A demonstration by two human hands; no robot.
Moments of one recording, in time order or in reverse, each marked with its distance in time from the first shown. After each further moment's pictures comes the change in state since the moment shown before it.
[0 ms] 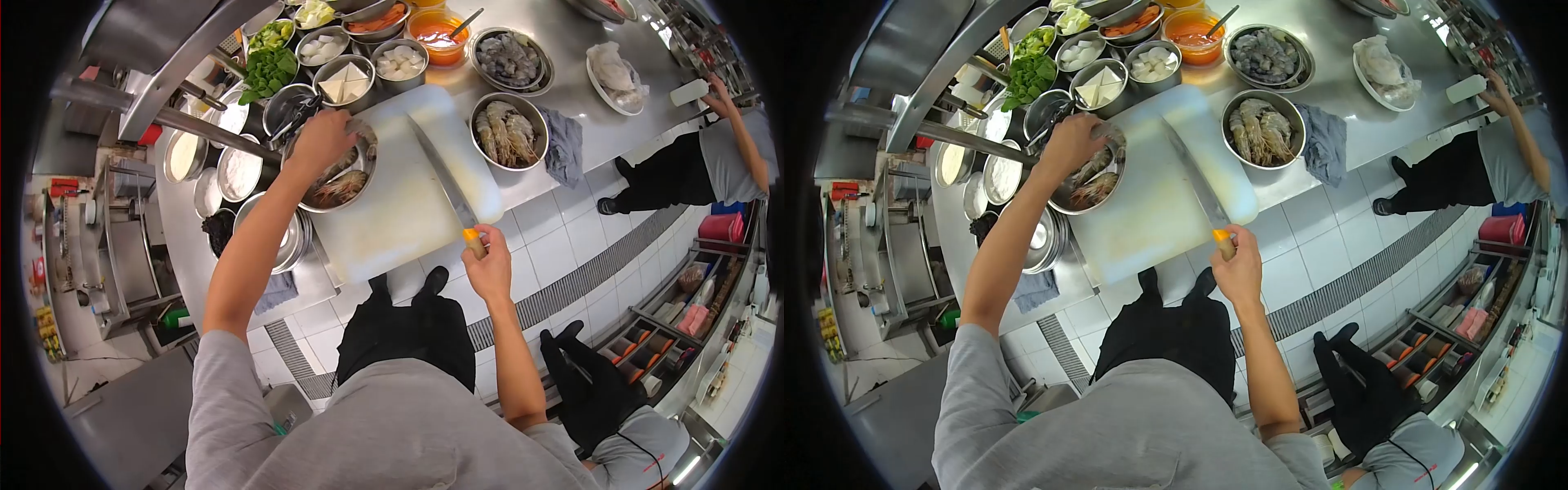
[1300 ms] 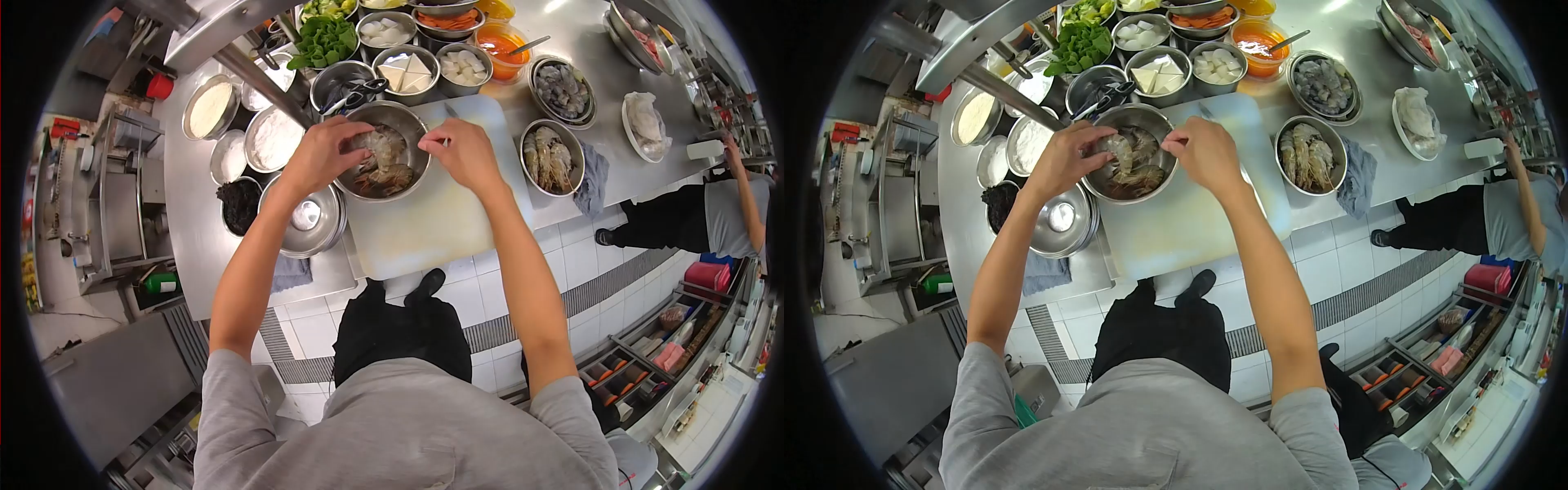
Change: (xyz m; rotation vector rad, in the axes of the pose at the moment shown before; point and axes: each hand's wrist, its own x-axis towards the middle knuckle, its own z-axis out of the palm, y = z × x) left_hand -0.087 -0.039 -0.055 -0.501 0.019 -0.076; right_hand 0.142 -0.168 0.087 -0.167 -0.296 -0.660
